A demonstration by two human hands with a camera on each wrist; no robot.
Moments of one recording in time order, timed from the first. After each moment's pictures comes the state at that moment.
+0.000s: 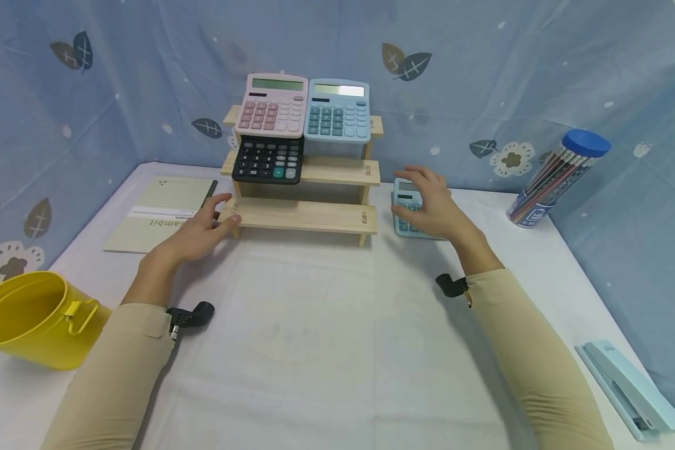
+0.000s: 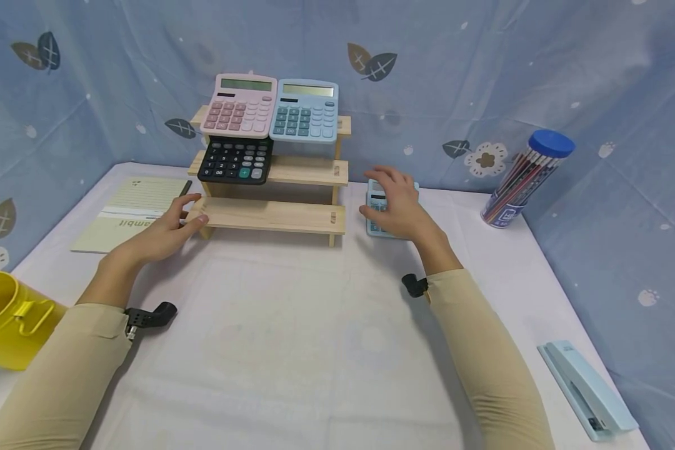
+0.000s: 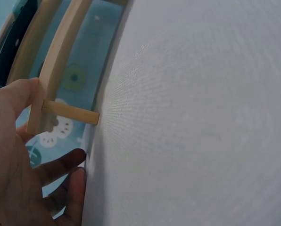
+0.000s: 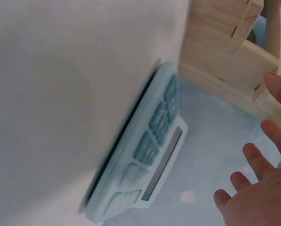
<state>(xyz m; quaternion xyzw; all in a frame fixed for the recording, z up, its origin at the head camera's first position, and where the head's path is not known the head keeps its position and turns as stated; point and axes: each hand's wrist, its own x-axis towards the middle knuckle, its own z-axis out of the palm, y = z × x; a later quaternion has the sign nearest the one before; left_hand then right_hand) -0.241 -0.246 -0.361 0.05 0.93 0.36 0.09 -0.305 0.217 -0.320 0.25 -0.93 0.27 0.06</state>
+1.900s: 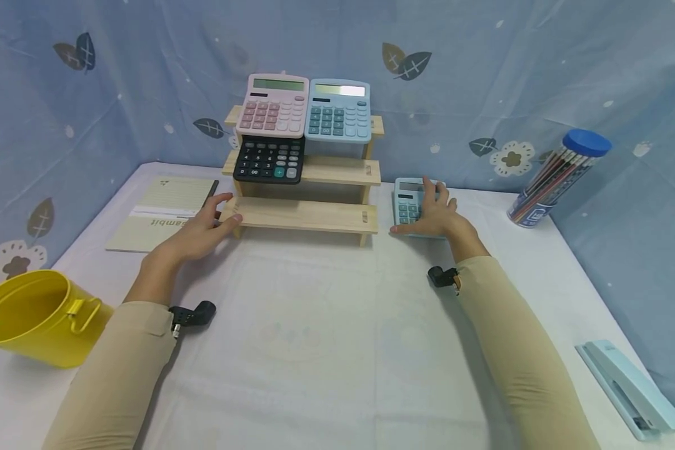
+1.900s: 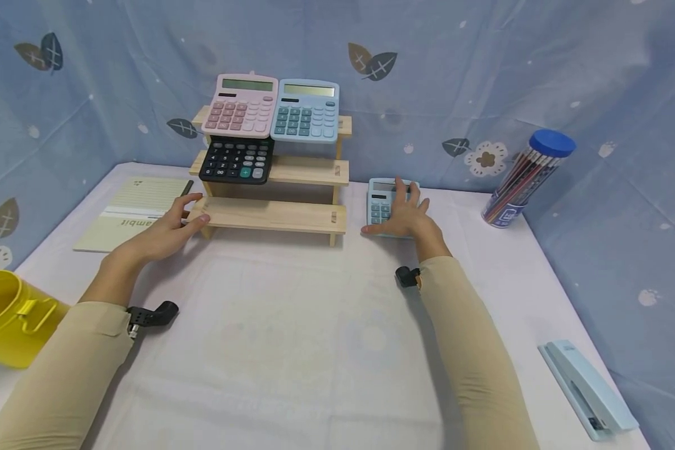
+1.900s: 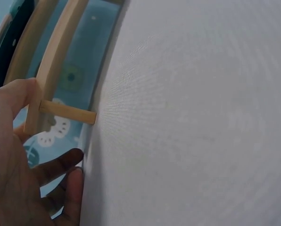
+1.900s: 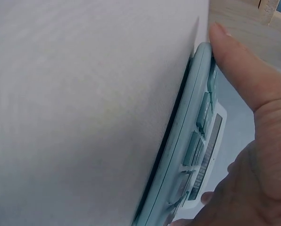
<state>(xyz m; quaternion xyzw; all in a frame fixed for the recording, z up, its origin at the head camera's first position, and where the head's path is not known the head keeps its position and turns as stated) -0.240 -0.244 -0.357 0.04 0.93 0.35 0.10 -0.323 0.225 -0.339 0.04 -0.97 0.18 -0.15</state>
